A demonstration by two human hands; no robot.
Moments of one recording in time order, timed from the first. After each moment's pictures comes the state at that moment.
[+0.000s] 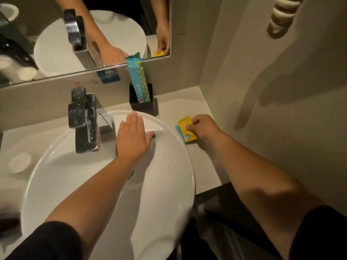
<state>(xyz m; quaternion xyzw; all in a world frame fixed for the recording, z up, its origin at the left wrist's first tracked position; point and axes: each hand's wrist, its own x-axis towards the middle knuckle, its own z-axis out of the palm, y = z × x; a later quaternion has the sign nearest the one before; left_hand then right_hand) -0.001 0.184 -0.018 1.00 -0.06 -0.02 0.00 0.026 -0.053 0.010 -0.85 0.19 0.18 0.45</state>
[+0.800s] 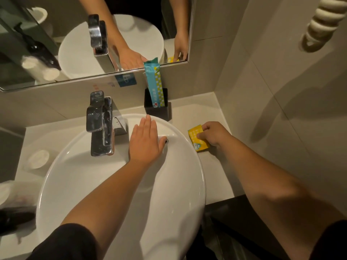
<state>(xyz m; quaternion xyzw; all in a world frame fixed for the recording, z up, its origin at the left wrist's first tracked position) 0.000 0.184 -0.020 1.00 -0.05 -0.02 0.01 0.043 -0.049 0.002 -0.85 0.18 0.23 0.43</state>
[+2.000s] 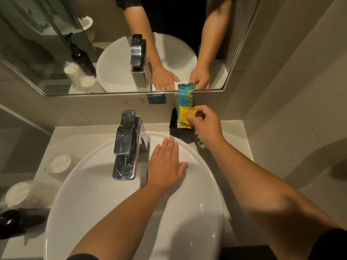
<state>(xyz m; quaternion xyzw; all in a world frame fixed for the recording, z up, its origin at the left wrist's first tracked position) 0.003 0.186 -0.027 1.00 -0.05 0.00 0.02 0.122 0.055 0.042 -0.81 0.02 0.05 0.59</state>
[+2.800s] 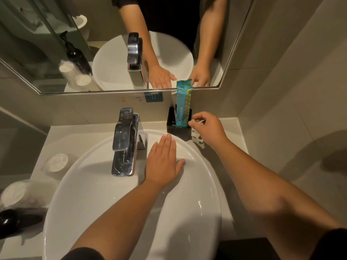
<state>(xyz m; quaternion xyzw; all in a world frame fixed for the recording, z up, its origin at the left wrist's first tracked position) 0.002 0.186 -0.028 1.00 -0.05 0.01 0.04 0.116 0.032 0.030 -0.88 0.01 0.07 0.48</state>
